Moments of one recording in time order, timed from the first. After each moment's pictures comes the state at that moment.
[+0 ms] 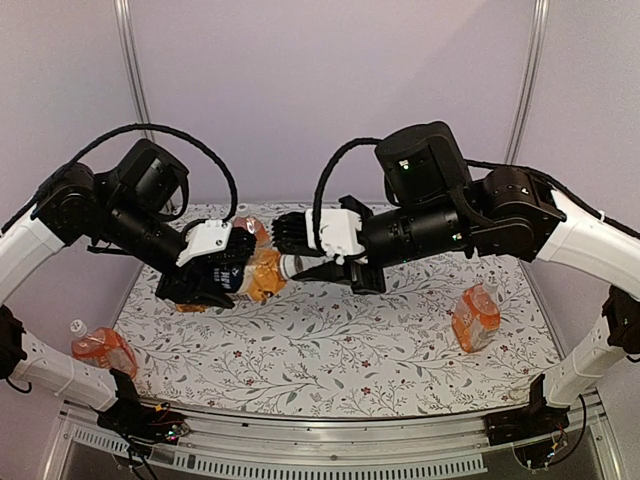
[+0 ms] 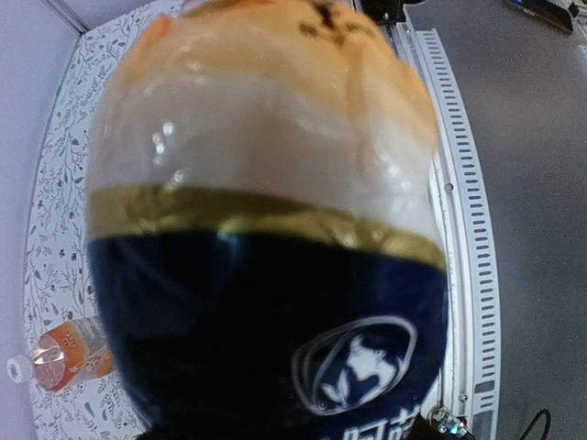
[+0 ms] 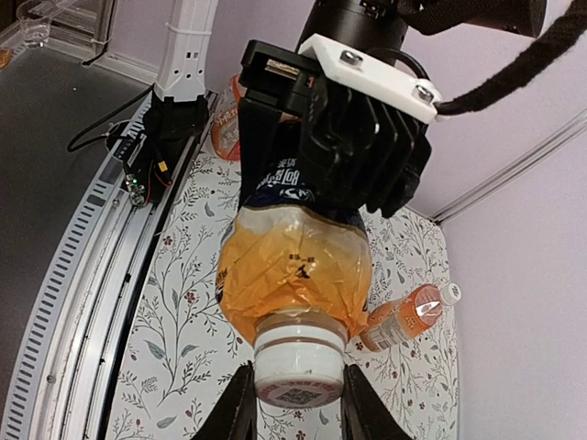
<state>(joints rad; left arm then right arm) -0.92 1.21 1.50 -1.23 0.30 0.66 1.28 1.55 1.73 -0.68 -0.10 -0.66</state>
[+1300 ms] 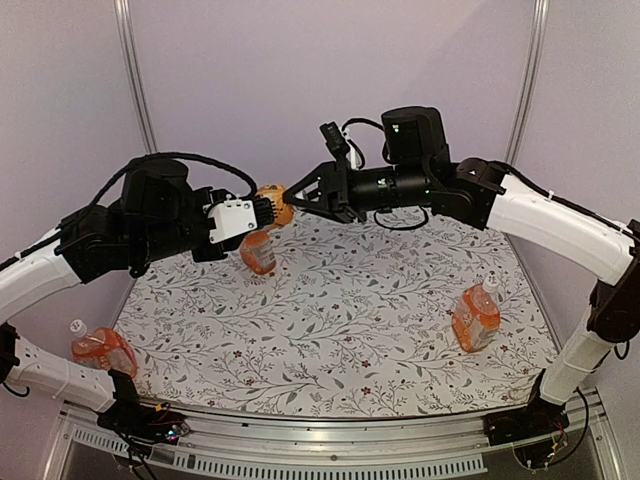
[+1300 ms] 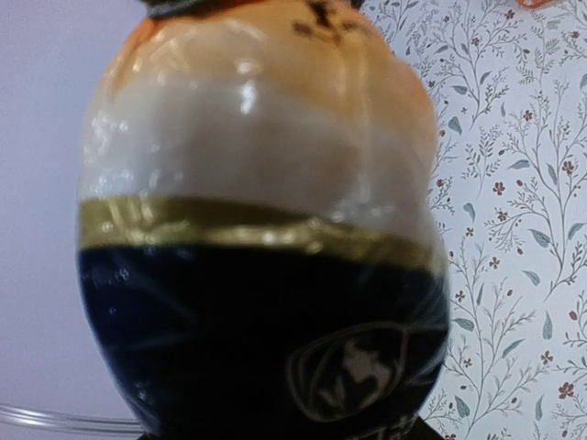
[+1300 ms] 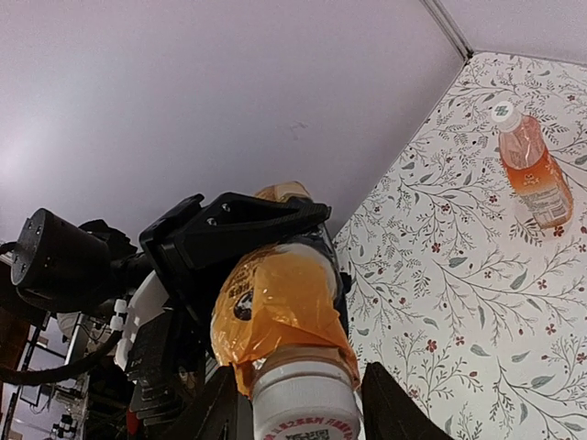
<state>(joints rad) -0.97 1.12 1.20 -0.52 -0.40 0.91 0.97 1.66 1.69 -0.30 -0.42 0.74</state>
